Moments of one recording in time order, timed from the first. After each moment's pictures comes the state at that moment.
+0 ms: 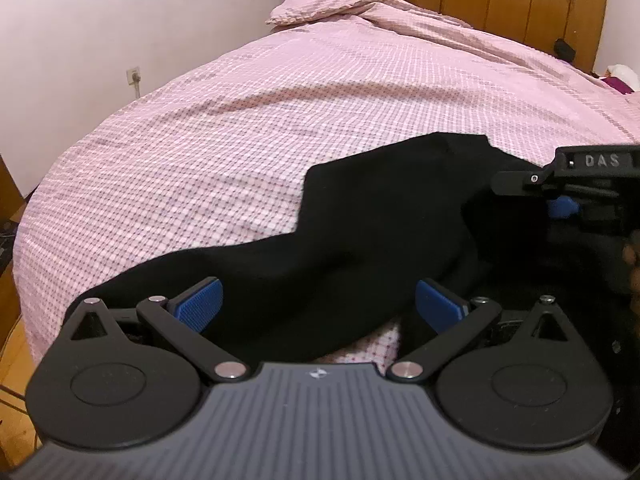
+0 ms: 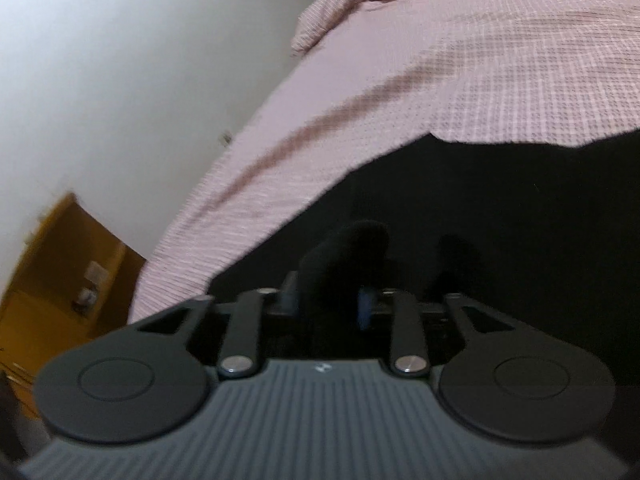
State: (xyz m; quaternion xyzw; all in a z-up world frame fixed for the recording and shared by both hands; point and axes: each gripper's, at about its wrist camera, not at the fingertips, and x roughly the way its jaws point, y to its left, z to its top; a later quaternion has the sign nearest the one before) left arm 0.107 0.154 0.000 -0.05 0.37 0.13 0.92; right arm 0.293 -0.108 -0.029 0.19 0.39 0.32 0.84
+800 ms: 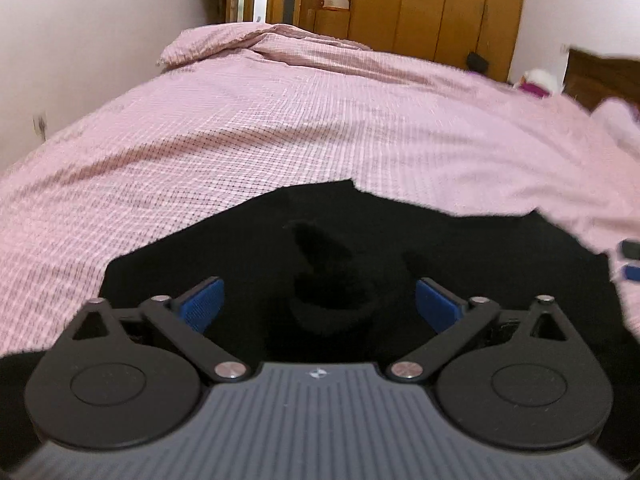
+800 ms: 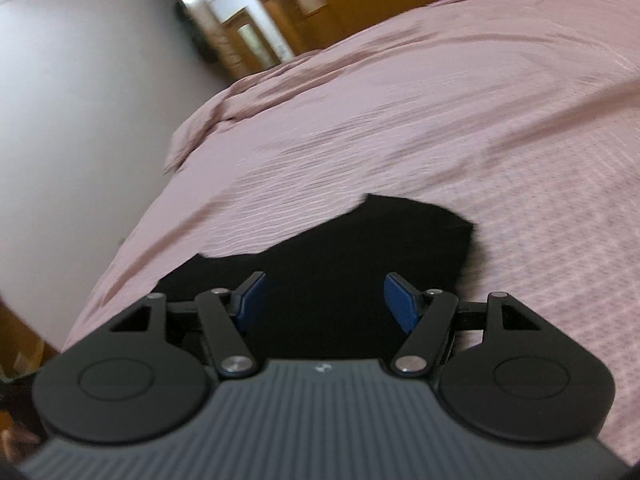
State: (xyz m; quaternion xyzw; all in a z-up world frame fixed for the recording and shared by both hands) left arm 0.187 0.073 -0.002 -0.03 0.32 0.01 0.95; right arm 0.270 -0.338 -0.032 0.24 0.31 0.13 0.91
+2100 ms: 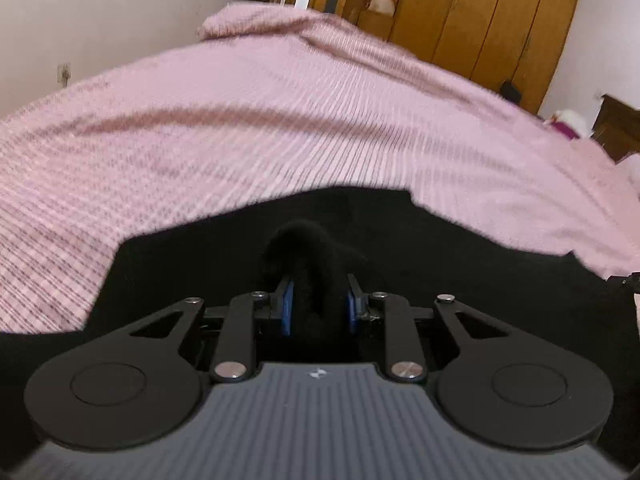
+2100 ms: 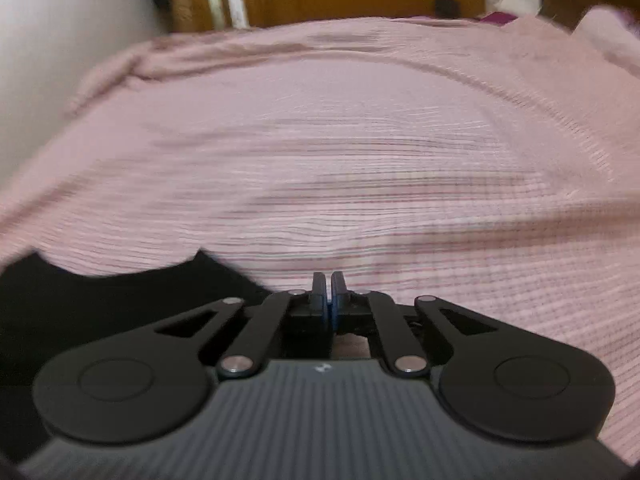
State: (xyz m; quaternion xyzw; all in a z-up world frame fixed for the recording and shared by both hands) left arm 0.218 0.116 -0.033 -0.12 0.33 0.04 0.94; right arm 0.391 -0.367 -0.062 0.06 0.36 0.02 0.93
